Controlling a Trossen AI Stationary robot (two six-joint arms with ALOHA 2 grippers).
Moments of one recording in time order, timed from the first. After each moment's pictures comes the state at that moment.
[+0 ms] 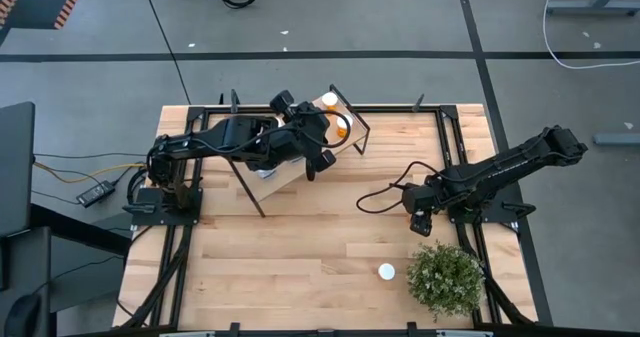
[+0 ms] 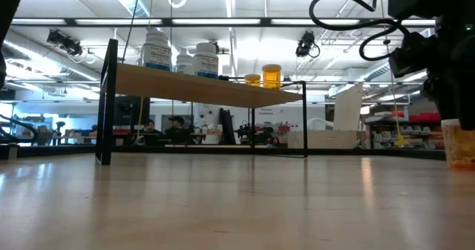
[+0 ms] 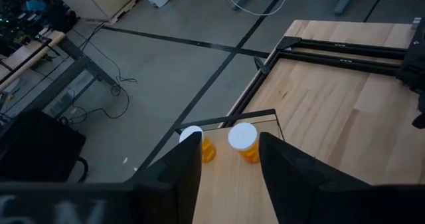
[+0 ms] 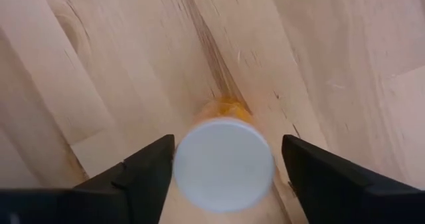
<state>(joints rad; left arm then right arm) -0.08 1.87 2.31 -1.13 -0.85 -0.15 0.25 1.09 0.61 -0.93 0.02 0.70</state>
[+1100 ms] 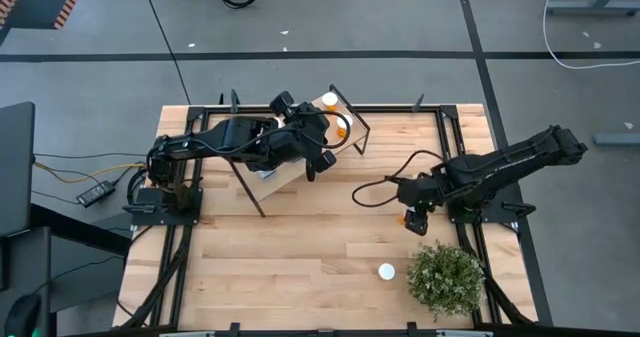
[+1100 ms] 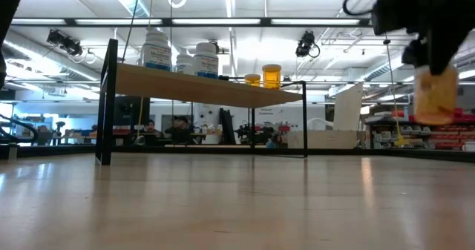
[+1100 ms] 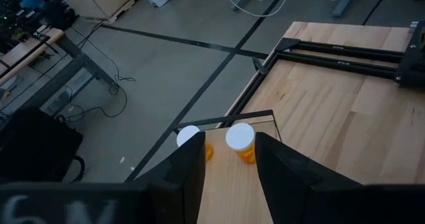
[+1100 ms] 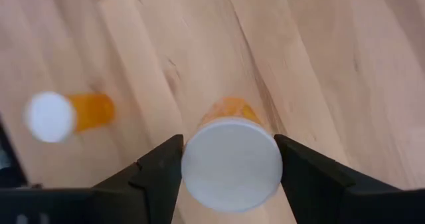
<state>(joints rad) -0.08 1.87 2.31 -1.13 -0.85 -0.17 0.24 1.09 0.81 -0.97 -0.03 0.69</state>
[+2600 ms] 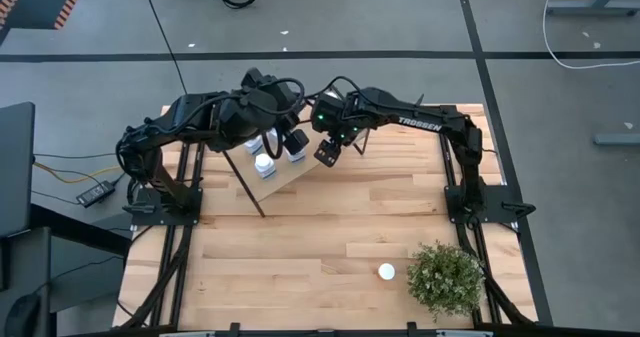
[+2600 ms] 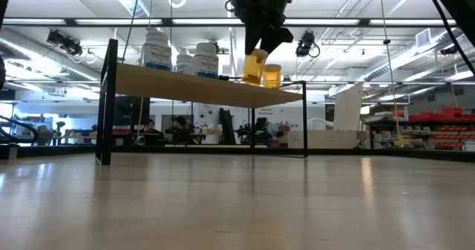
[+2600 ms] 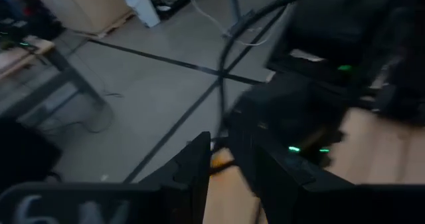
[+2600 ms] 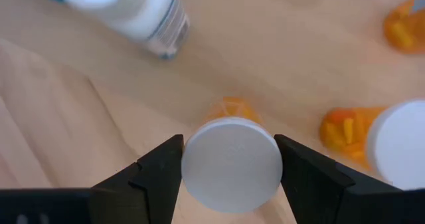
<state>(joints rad) -0.03 1.71 2.31 -1.12 -0.76 -0.10 -0.23 1.97 2.07 -1.29 0.04 0.34</state>
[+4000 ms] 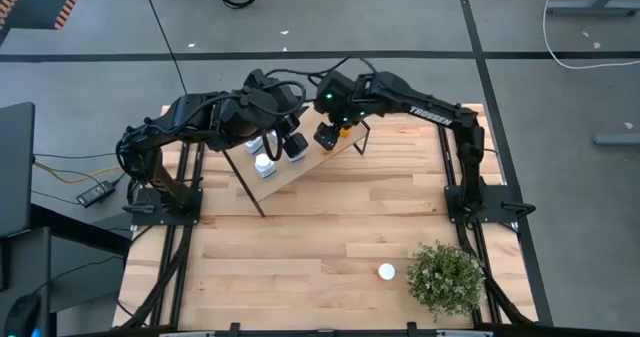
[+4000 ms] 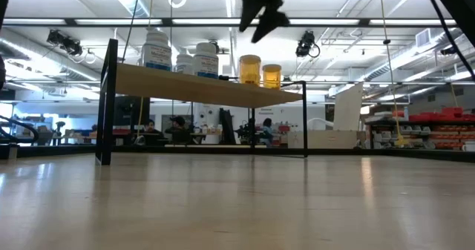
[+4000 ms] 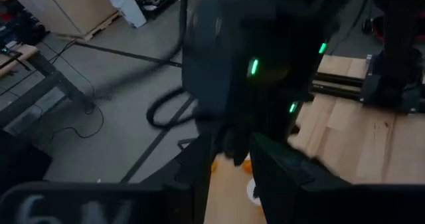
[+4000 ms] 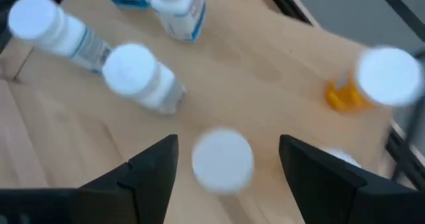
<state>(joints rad) -0.03 1.71 2.31 -1.13 -0.71 -0.07 -0.27 1.95 2.20 -1.24 0.06 0.29</state>
